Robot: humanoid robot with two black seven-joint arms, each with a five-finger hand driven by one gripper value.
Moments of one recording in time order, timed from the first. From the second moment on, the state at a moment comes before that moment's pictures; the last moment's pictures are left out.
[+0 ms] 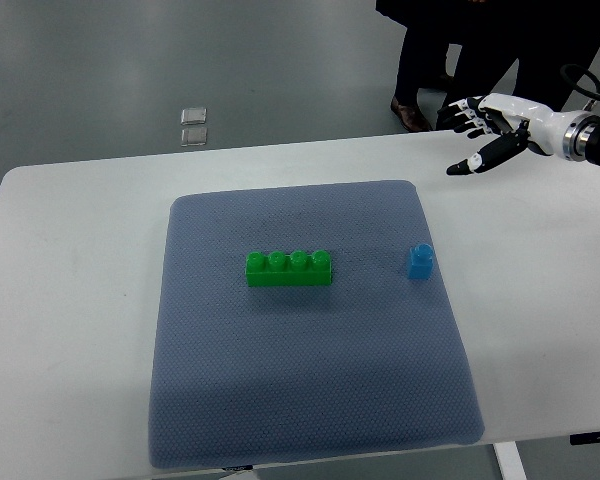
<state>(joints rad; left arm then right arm) 0.01 0.00 -0.10 -0.14 0.07 0.01 0.02 1.15 -0.77 0.05 1.17 -0.72 0.09 0.05</state>
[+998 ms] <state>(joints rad) 0.01 0.00 -0.10 -0.14 0.07 0.01 0.02 1.18 -0.73 -0.08 1.33 -1.07 0.14 -0.05</state>
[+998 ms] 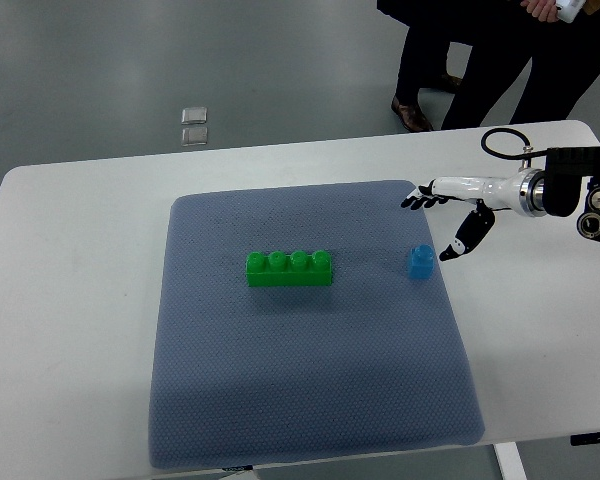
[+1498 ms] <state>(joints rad) 0.01 0.00 -0.09 -0.14 0.07 0.01 0.02 1.14 -0.71 -0.09 1.33 -1.06 0.12 -0.07</state>
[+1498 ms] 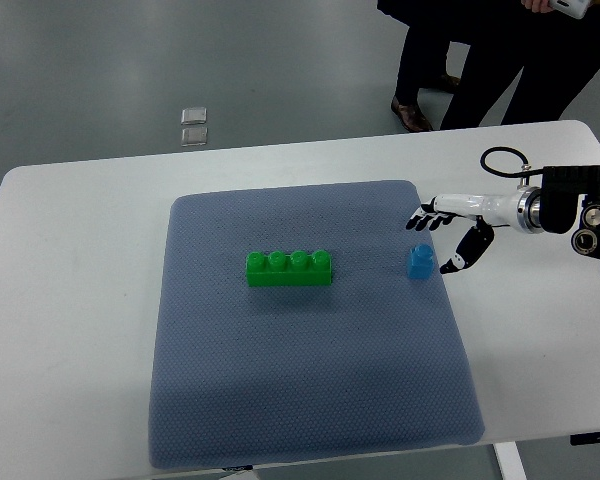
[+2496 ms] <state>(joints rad) 0.01 0.00 -0.10 -0.14 0.07 0.01 0.02 1.10 -0.66 -0.10 1.28 -1.06 0.09 -0.10</state>
